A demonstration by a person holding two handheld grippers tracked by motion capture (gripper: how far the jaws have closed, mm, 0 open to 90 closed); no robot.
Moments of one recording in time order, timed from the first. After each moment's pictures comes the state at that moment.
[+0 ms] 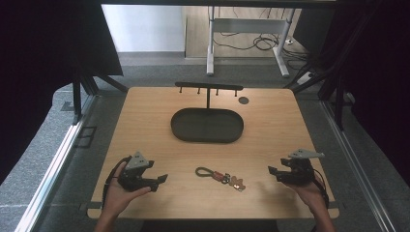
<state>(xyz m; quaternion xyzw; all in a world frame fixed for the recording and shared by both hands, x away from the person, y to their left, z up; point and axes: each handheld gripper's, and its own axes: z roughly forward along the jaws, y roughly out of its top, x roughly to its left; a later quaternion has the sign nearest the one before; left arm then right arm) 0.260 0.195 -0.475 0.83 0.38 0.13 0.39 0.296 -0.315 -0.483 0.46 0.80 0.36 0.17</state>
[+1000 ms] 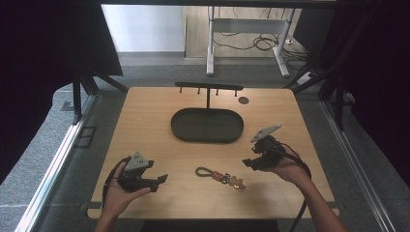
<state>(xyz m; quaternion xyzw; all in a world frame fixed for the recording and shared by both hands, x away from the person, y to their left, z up) 0.257 0.192 -0.472 0.83 0.38 0.14 0.39 0.333 -0.217 -0.420 0.31 0.91 0.26 0.11</state>
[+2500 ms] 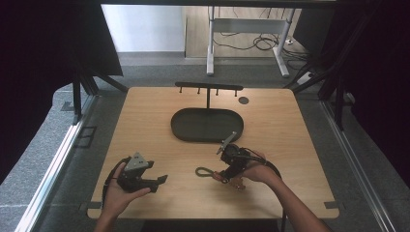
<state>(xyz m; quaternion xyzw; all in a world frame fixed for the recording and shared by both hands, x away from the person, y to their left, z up) 0.256 0.194 -0.472 0.83 0.38 0.13 0.39 0.344 -0.133 -0.472 0.23 0.96 0.18 0.04</state>
